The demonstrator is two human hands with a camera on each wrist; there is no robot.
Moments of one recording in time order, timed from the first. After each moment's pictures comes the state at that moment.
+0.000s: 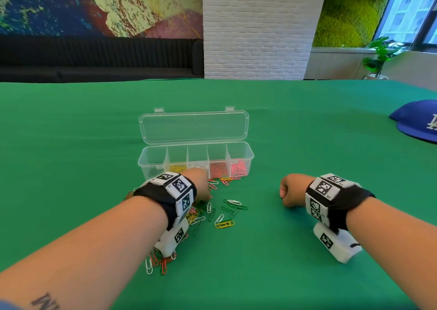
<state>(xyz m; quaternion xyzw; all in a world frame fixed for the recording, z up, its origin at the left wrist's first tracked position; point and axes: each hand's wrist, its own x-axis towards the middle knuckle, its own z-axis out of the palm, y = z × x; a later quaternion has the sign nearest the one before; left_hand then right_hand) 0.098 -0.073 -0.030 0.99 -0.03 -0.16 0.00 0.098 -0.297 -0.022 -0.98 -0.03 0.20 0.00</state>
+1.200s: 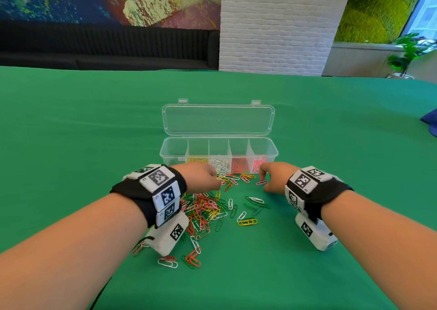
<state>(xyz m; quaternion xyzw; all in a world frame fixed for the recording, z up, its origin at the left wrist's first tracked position) 0.066 -0.028 -0.004 0.97 -0.04 -0.18 0.14 0.116 -0.224 -0.026 -0.98 -0.14 0.12 0.03</state>
